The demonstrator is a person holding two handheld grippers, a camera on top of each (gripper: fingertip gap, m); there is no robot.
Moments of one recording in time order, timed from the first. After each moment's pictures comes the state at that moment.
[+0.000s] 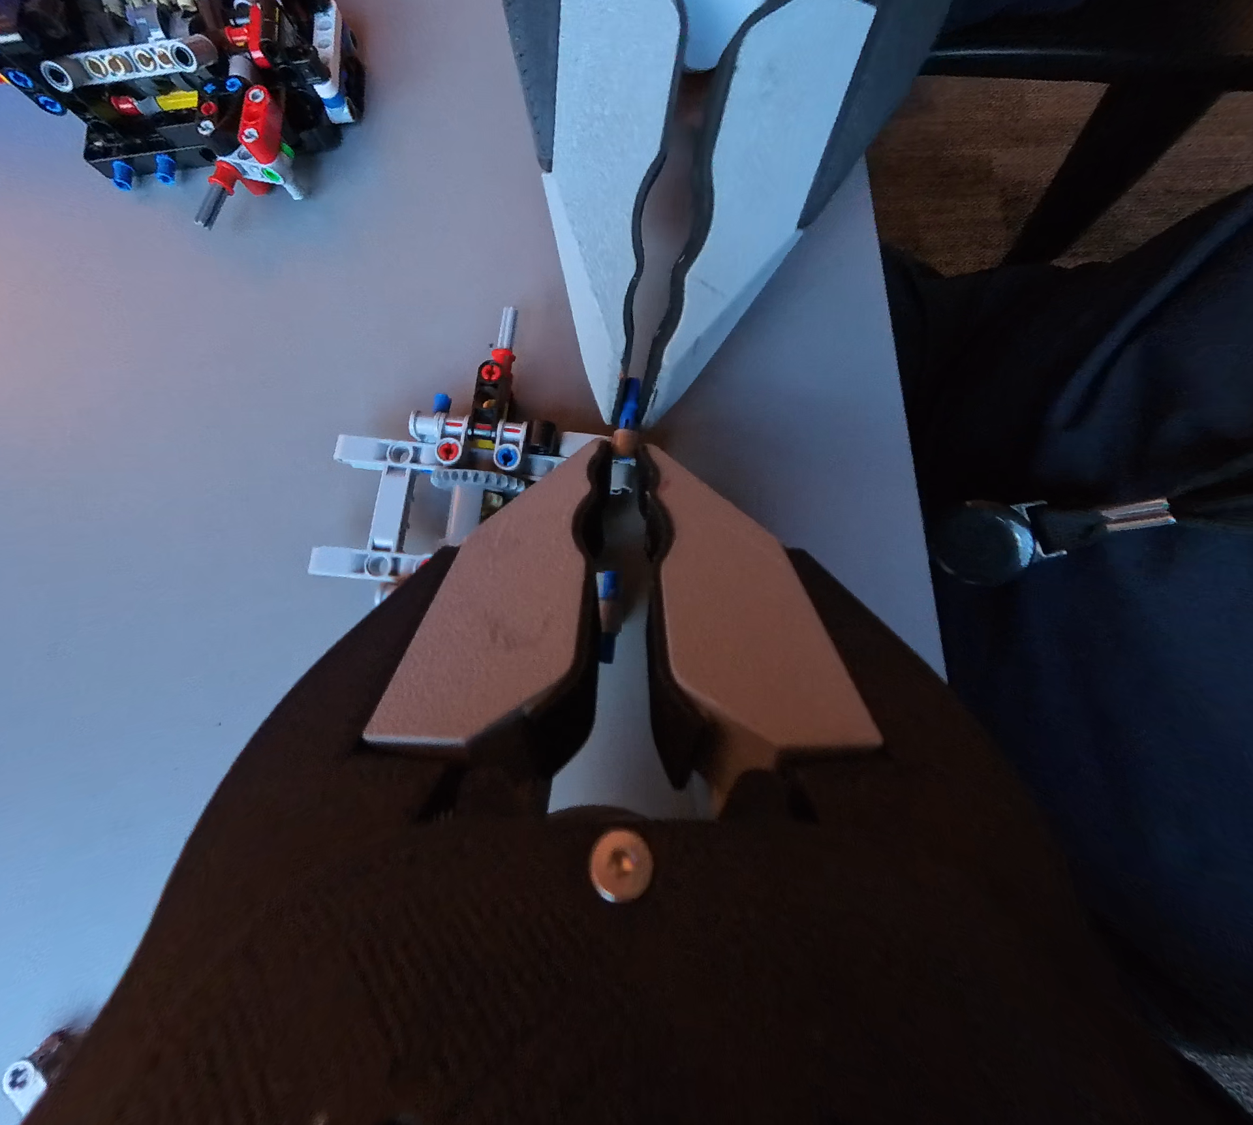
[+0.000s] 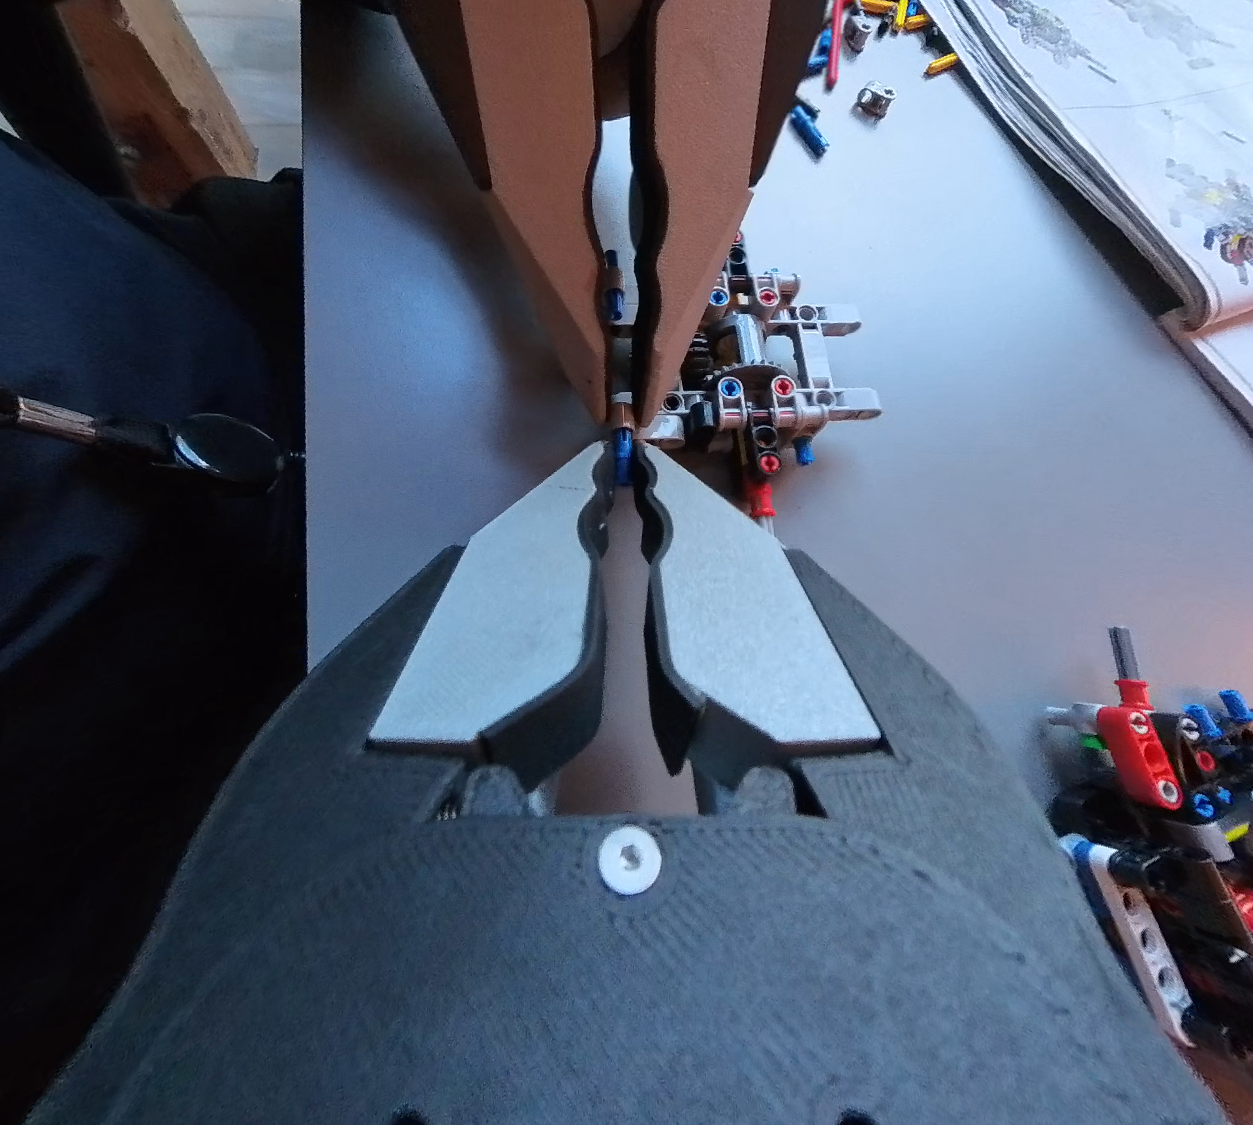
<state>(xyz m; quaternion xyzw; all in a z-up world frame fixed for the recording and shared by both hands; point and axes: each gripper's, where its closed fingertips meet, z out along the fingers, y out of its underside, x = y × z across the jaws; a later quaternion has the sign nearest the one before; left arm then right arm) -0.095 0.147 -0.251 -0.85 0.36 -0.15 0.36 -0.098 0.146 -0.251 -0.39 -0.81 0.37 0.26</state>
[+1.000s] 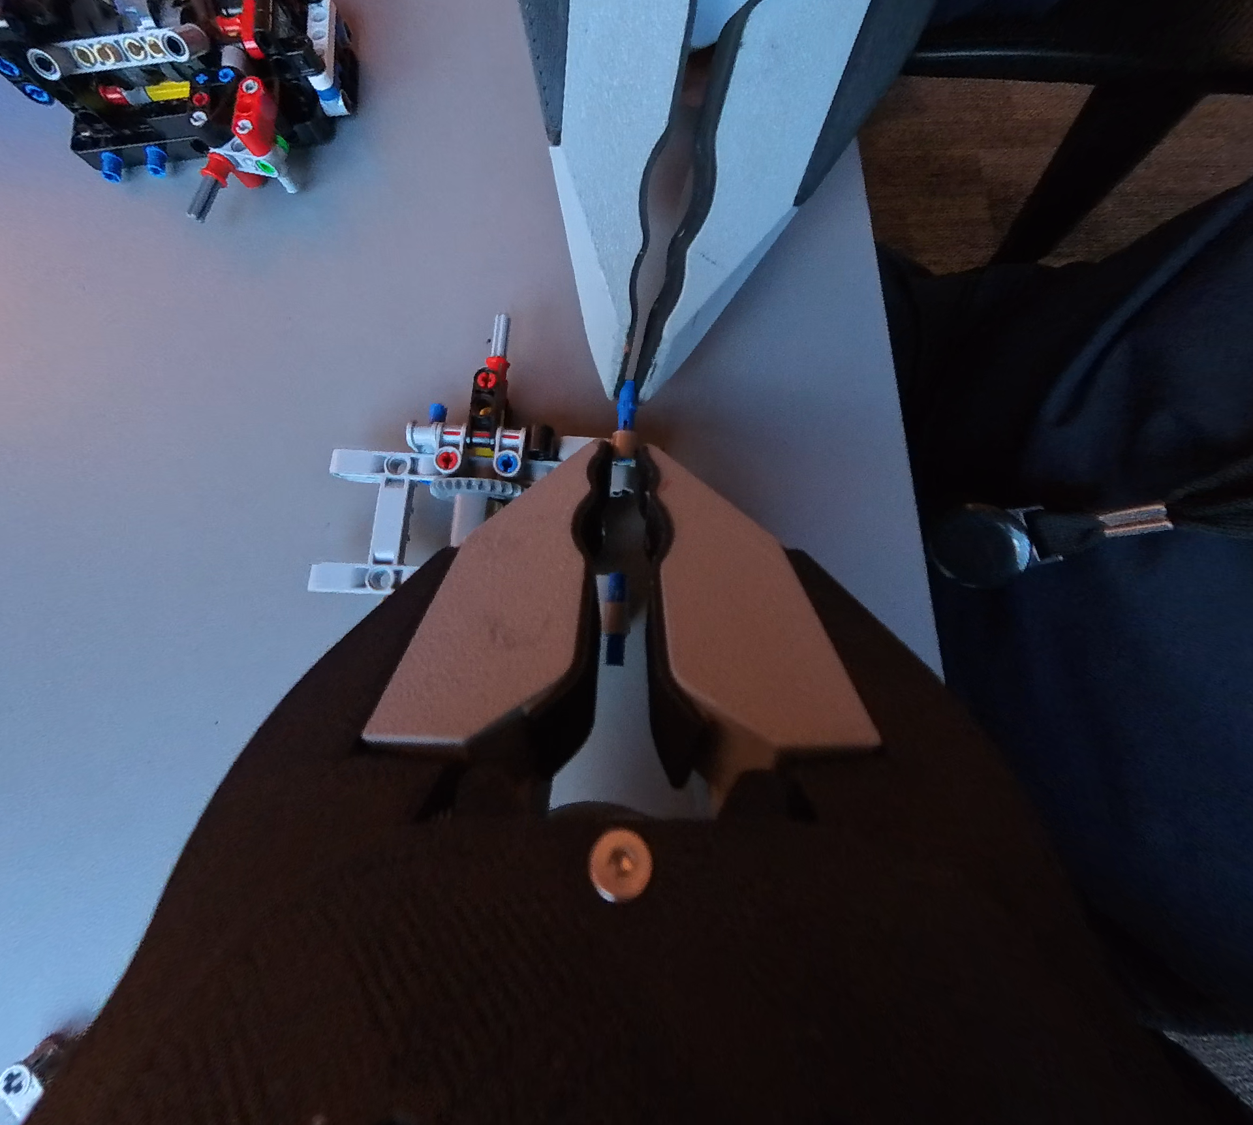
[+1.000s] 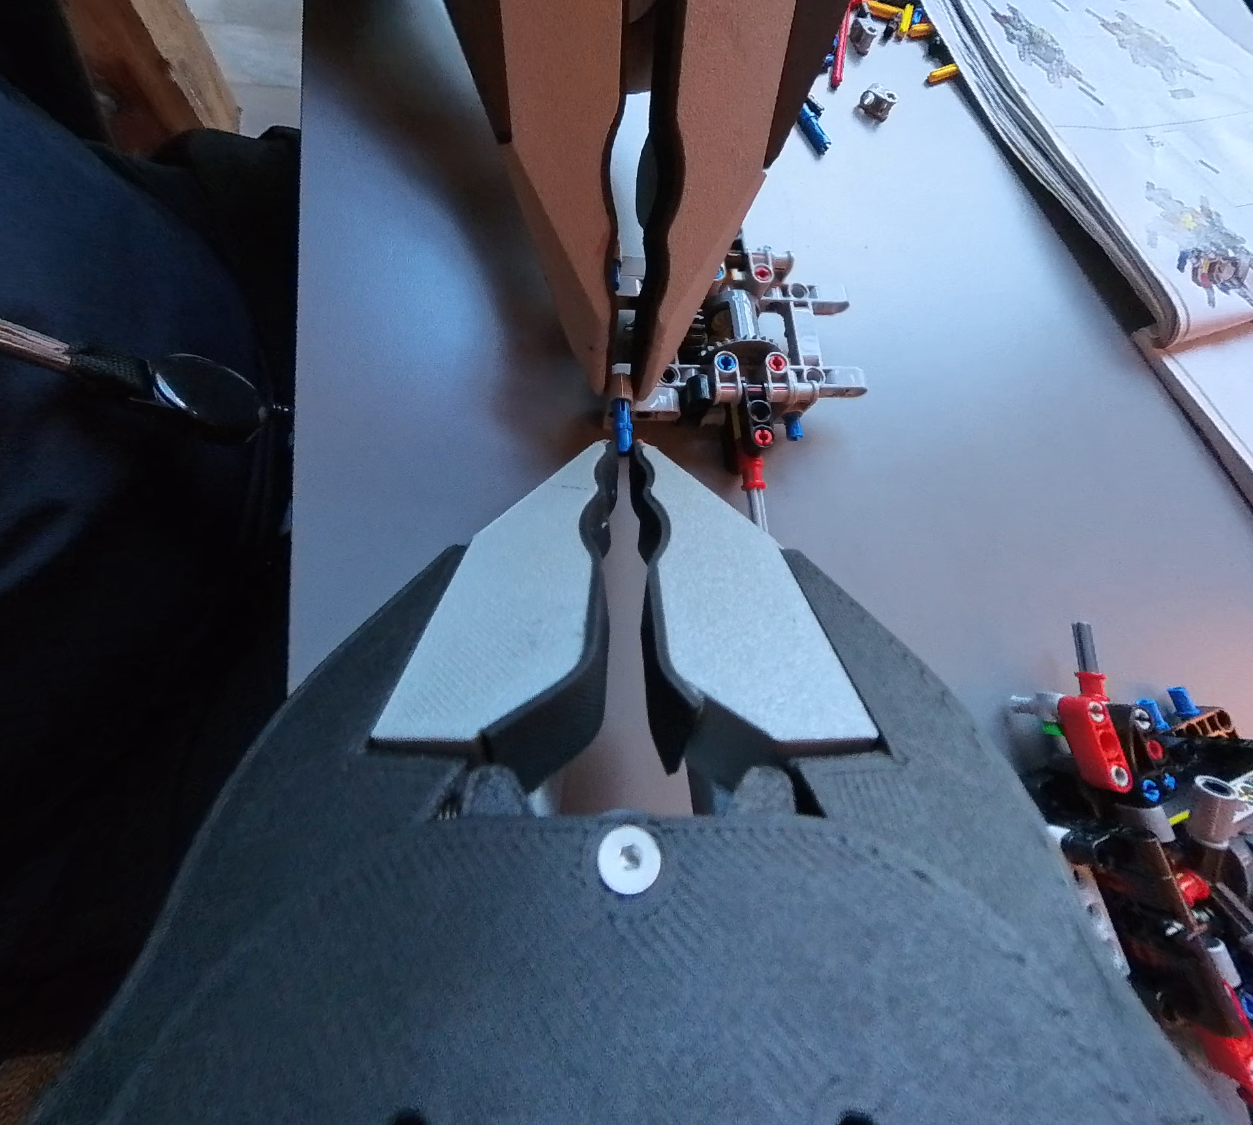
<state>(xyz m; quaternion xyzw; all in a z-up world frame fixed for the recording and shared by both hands) -0.096 0.146 -0.251 -0.85 0.36 -0.16 0.35 -0.093 0.151 -0.252 -0.36 -0.82 0.35 0.27</state>
